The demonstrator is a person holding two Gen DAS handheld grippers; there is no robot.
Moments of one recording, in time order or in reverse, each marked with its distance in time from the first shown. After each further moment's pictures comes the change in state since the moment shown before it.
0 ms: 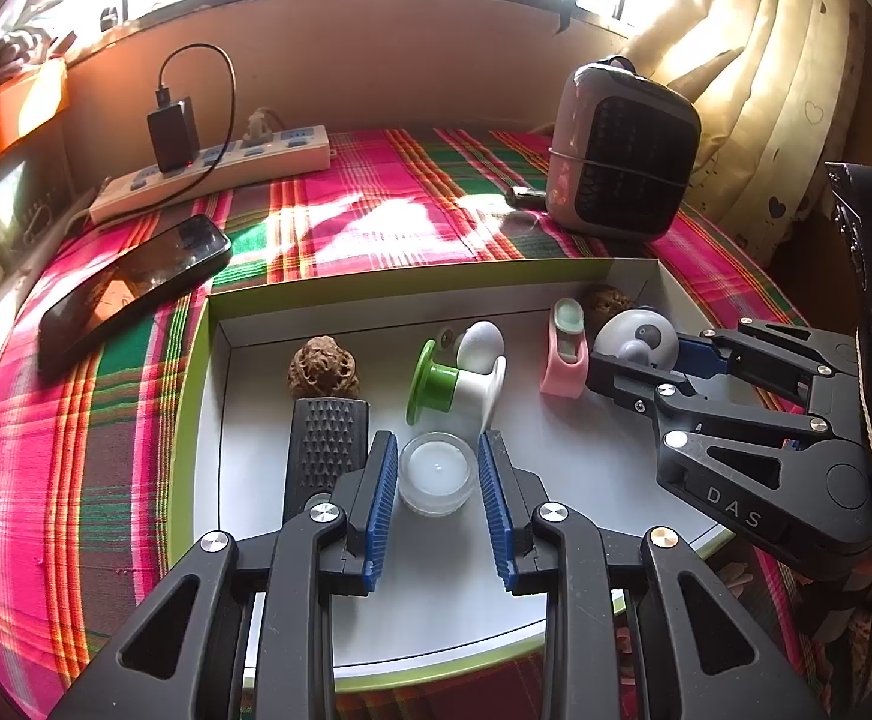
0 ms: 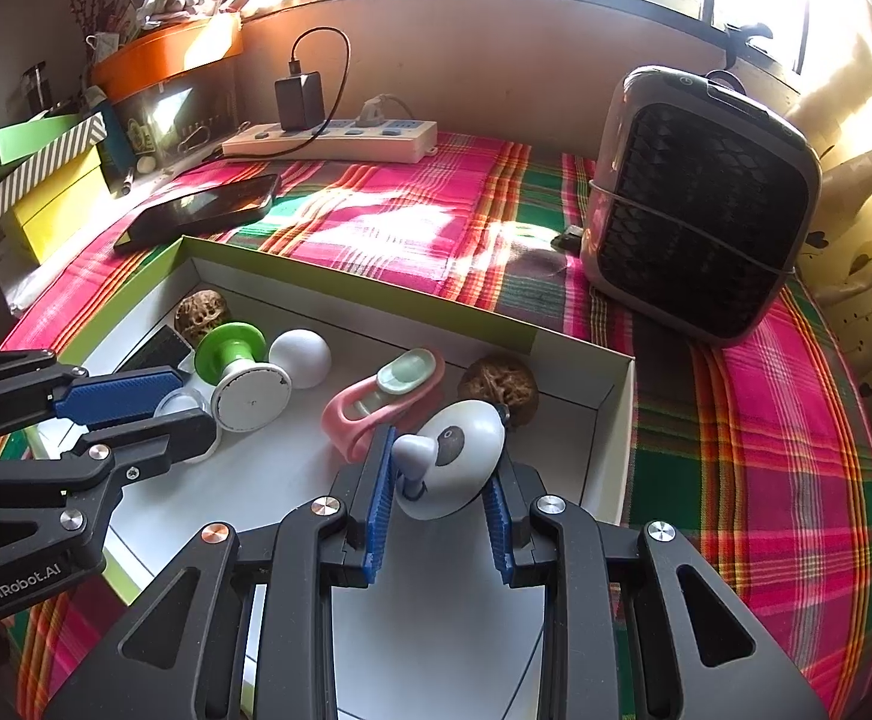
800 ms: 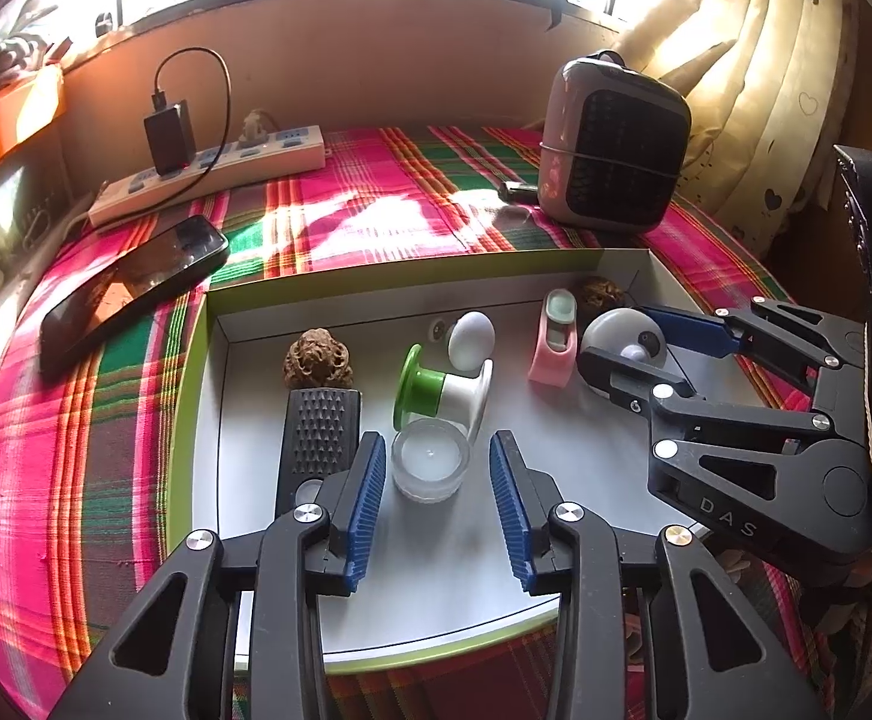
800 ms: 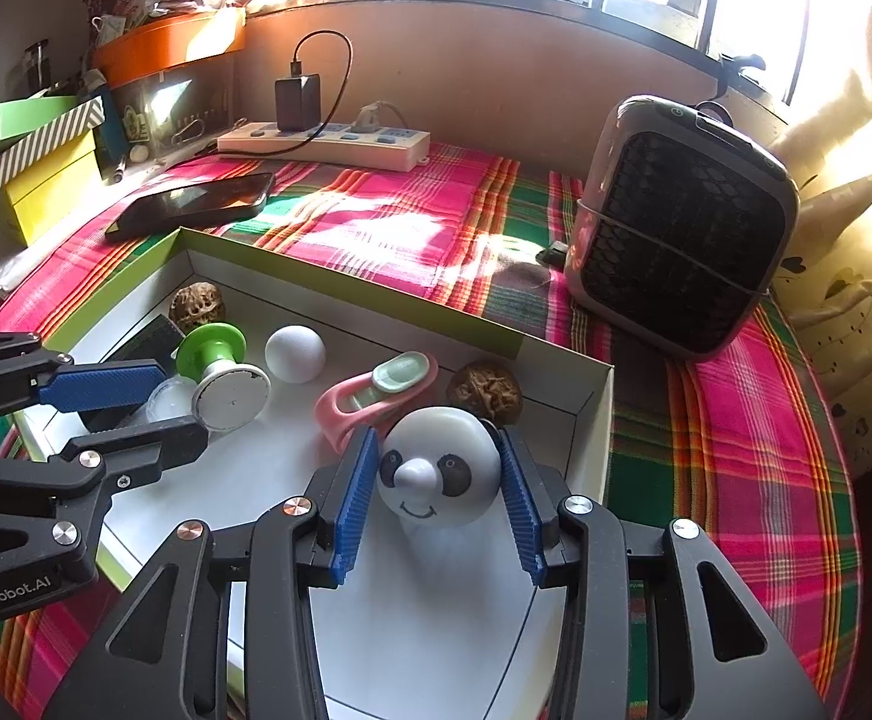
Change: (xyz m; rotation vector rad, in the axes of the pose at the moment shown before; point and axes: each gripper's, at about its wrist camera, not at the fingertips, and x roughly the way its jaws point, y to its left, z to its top) left arm -0.004 -0.003 -0.005 0.016 0.002 -0.001; right arm -0.008 0.006 -0.003 -0.049 -0.028 -0.075
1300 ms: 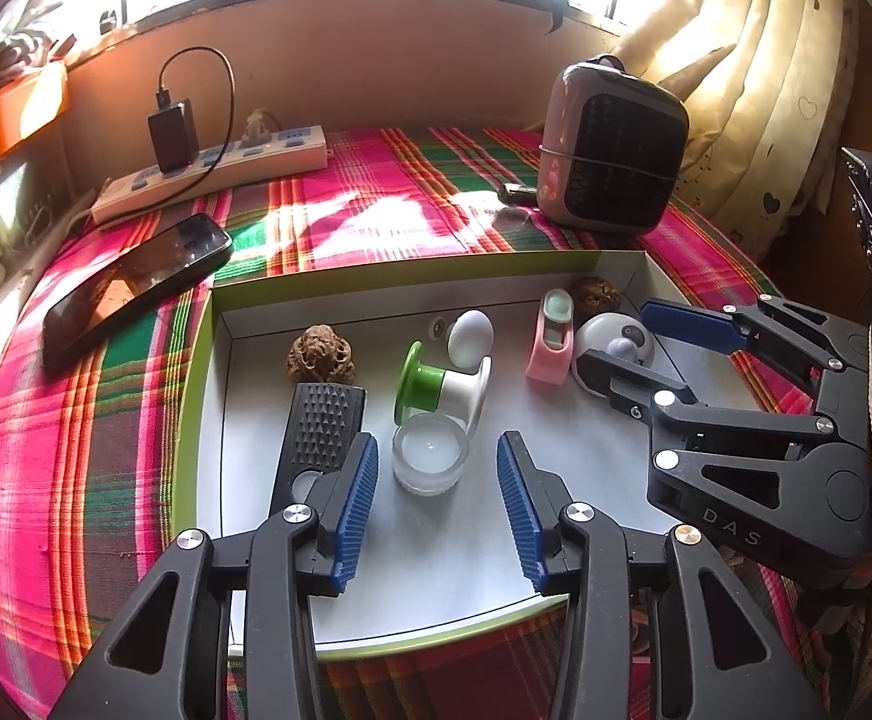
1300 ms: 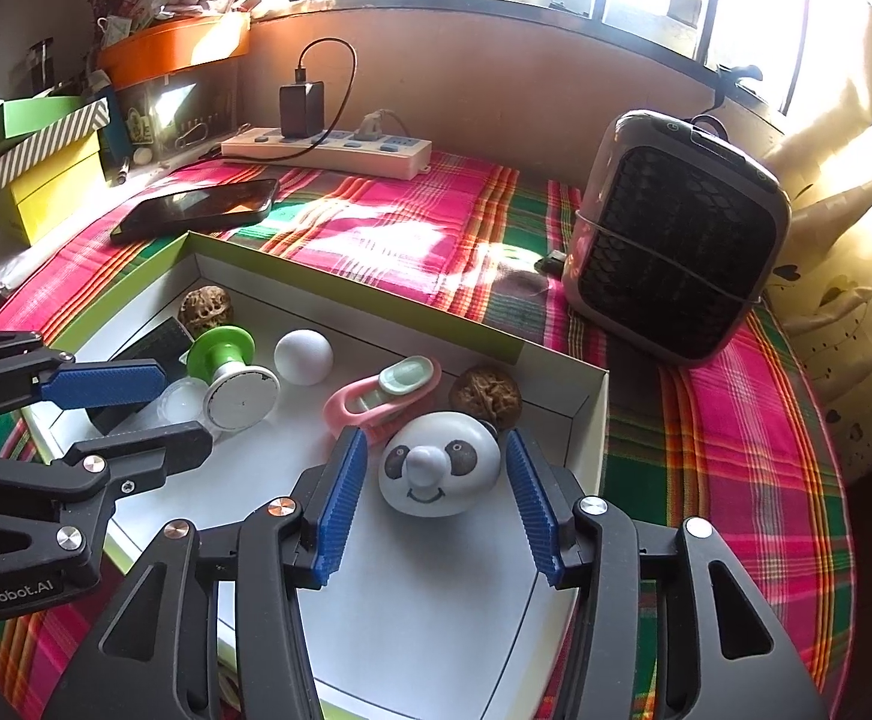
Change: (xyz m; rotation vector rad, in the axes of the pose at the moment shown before) left arm -0.003 0.000 -0.001 -0.008 -0.001 -0.004; right arm -0.006 0.003 0.000 -0.004 -0.017 -0.004
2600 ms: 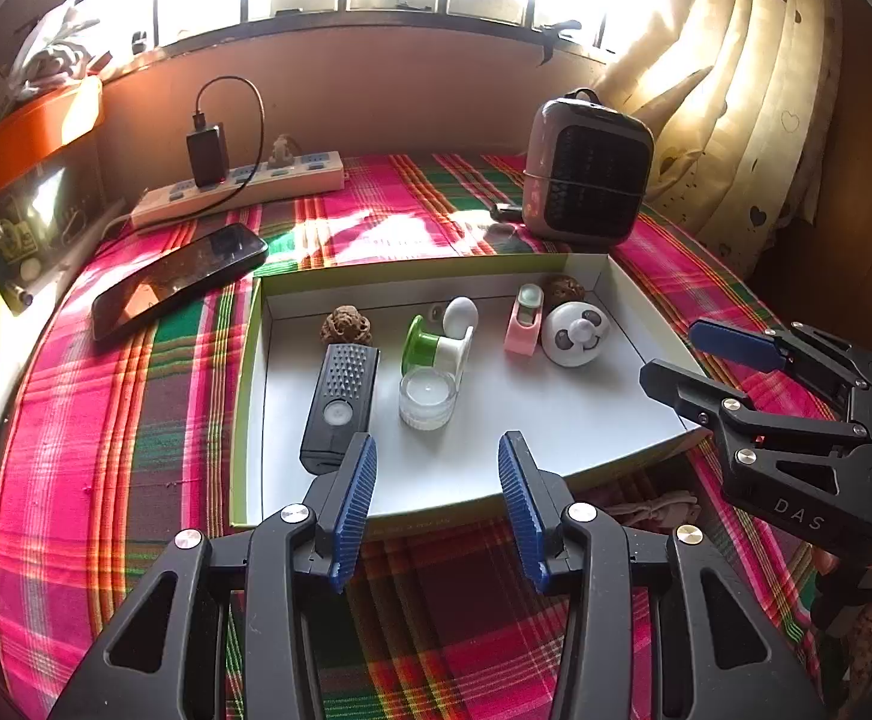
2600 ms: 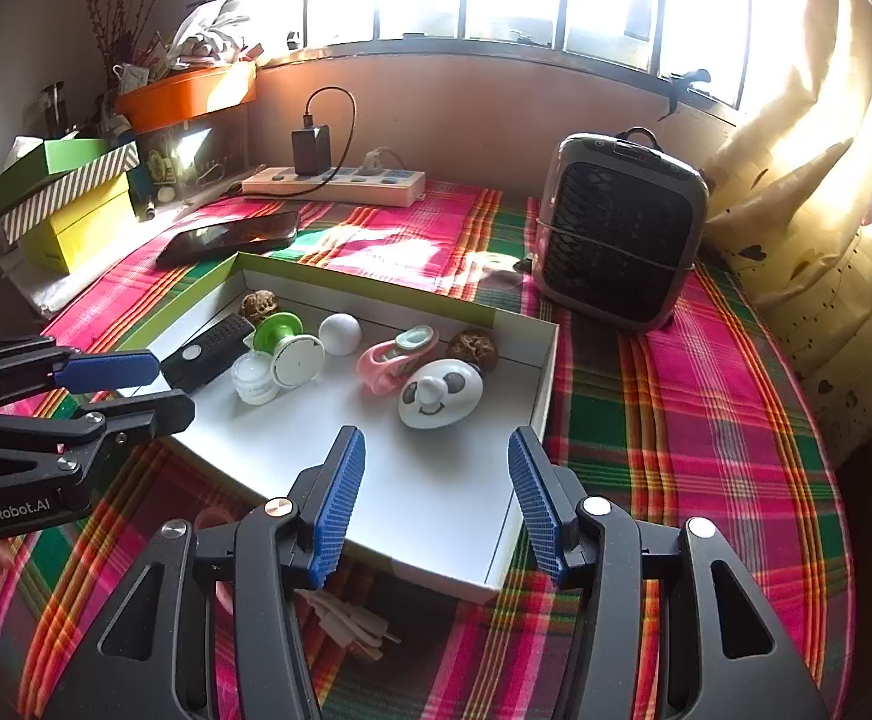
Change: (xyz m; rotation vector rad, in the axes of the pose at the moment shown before) left arm -0.050 -0.004 -0.026 -0.011 -0.060 0.010; right arm -0.061 -0.006 -0.032 0.083 -0.077 0.029
